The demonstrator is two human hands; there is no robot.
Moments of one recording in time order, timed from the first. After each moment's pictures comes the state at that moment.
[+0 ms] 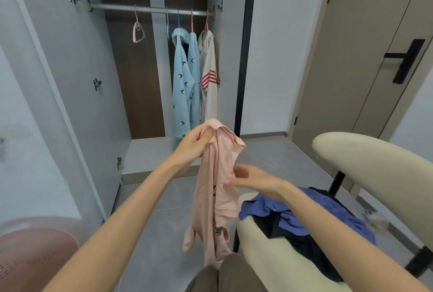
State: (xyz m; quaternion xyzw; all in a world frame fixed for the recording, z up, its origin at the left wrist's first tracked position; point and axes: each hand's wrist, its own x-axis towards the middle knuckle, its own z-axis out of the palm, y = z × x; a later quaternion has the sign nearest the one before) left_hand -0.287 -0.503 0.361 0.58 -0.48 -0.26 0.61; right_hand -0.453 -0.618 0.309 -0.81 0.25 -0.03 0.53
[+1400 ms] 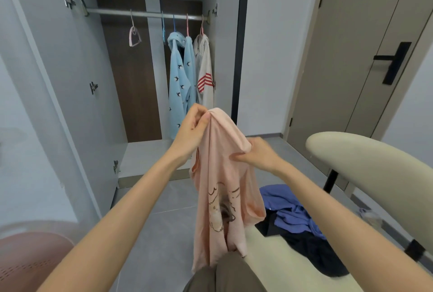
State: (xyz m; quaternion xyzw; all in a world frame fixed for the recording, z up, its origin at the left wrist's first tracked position) left_hand -0.306 -0.494 0.396 0.58 -0.53 -0.09 0.61; right_hand -0.457 -0.621 0.362 -0.88 0.28 -0.22 0.33
